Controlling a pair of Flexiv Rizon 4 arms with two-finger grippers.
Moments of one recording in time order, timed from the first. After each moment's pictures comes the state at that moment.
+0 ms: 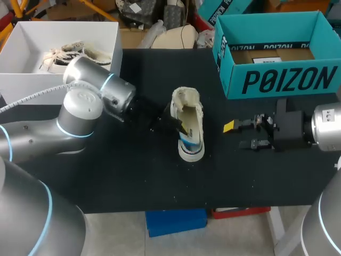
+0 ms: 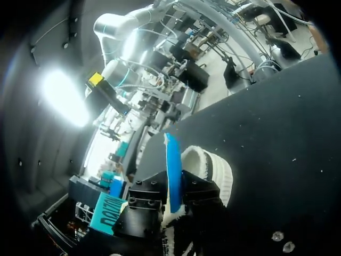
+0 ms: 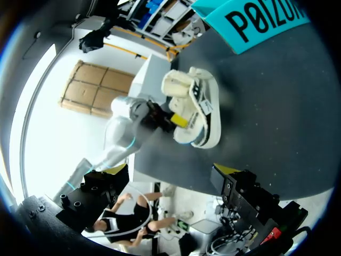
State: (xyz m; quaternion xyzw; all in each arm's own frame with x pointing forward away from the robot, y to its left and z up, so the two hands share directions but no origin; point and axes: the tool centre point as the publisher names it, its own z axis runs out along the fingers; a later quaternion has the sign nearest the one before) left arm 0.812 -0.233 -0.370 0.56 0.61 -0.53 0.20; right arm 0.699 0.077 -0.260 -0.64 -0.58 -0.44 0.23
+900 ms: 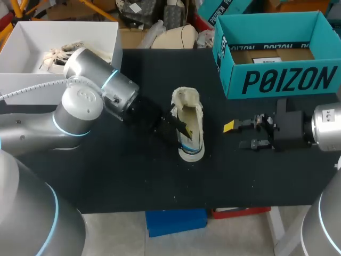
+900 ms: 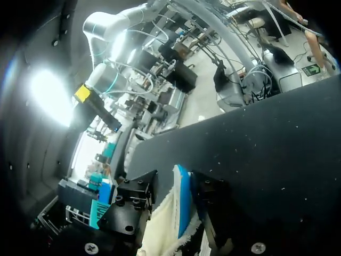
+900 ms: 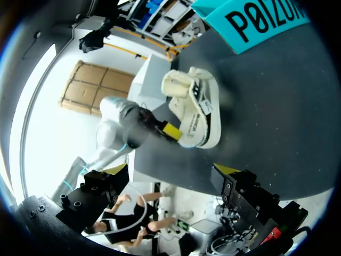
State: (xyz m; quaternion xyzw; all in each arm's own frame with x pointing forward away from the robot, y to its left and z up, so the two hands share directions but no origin) left arm 0.779 -0.229 -0.357 0.59 0.62 -0.50 0.16; right arm 0.699 0.077 -0.260 -0.64 -0.58 -0.44 0.23
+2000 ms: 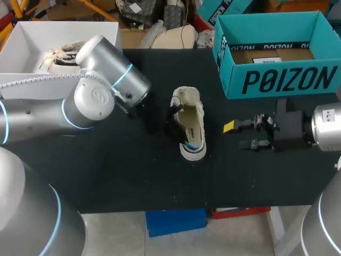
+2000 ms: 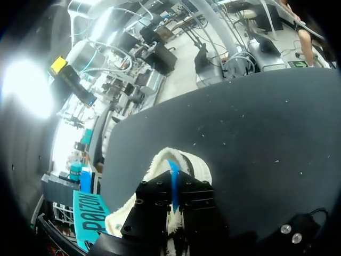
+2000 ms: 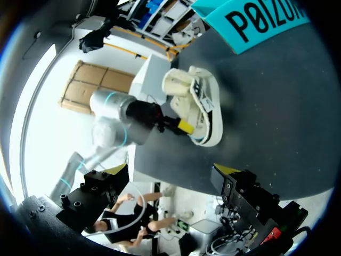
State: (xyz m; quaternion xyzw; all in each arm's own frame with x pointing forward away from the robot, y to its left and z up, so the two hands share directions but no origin) left arm 0.804 -0.231 -0.388 0.63 0.67 -0.38 0.14; right arm 0.699 0.077 -0.260 -0.64 -0.58 -0.44 0.23
